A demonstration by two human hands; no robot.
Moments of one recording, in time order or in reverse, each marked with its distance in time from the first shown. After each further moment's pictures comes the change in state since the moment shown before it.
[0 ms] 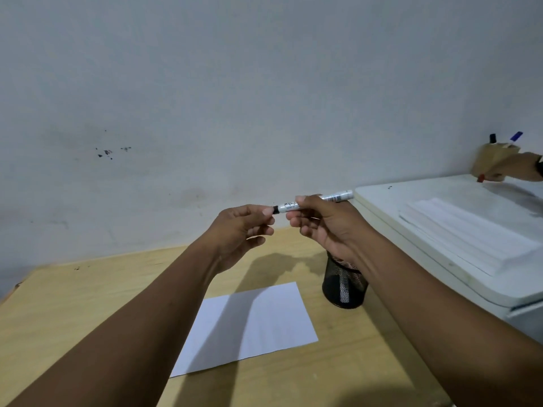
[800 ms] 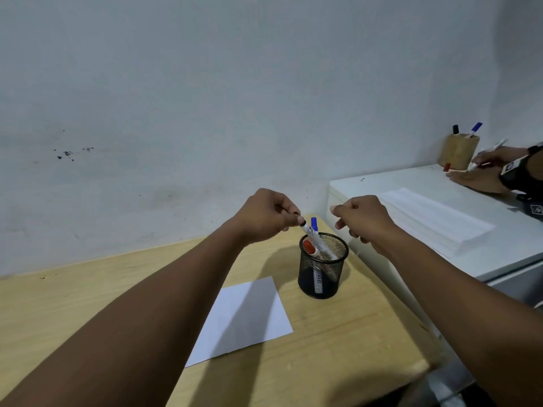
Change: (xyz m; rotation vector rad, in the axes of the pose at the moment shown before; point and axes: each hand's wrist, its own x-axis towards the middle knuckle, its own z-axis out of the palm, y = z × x) left_hand 0.032 0.003 0.080 0.750 -0.153 0.217; right_hand -0.009 -0.017 -0.103 -0.820 0.472 -0.016
